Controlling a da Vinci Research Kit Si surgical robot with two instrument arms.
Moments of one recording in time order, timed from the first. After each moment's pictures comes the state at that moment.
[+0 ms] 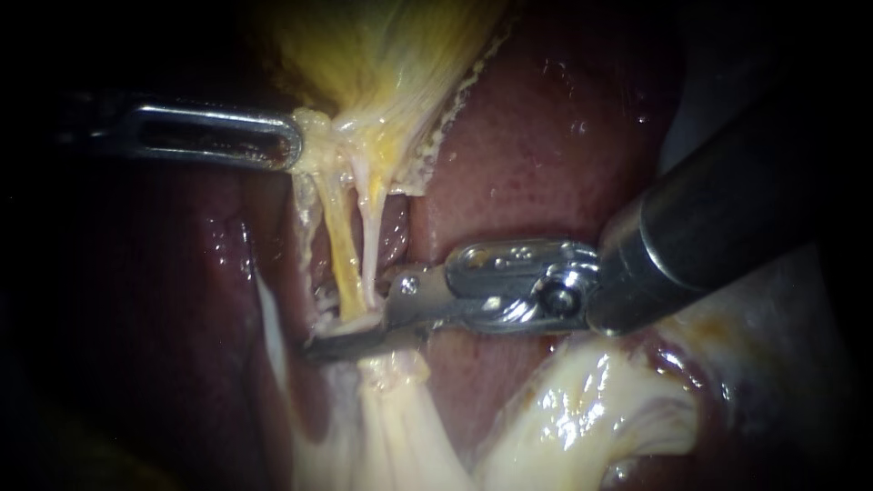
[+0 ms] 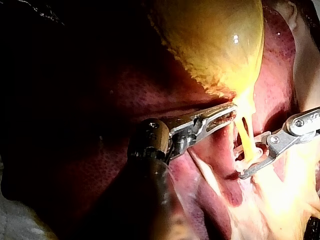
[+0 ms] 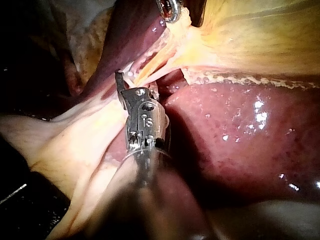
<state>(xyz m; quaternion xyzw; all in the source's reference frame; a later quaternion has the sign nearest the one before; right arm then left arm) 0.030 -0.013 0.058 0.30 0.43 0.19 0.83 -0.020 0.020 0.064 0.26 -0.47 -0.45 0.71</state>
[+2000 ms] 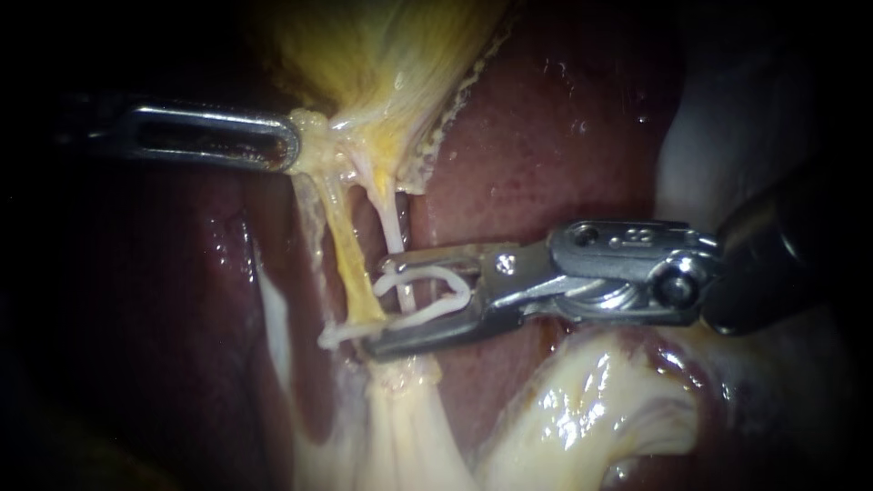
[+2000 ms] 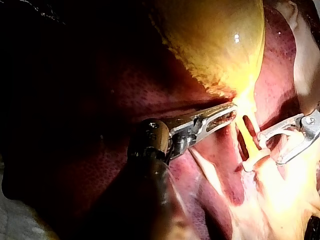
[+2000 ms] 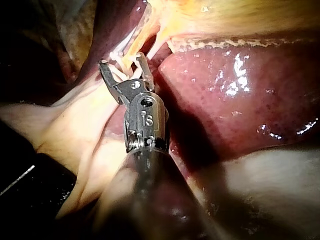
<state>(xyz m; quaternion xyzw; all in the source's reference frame) 0.023 -0.010 0.054 0.34 0.49 0.20 0.78 -0.019 0.020 0.064 0.27 -0.47 -0.45 0.71</state>
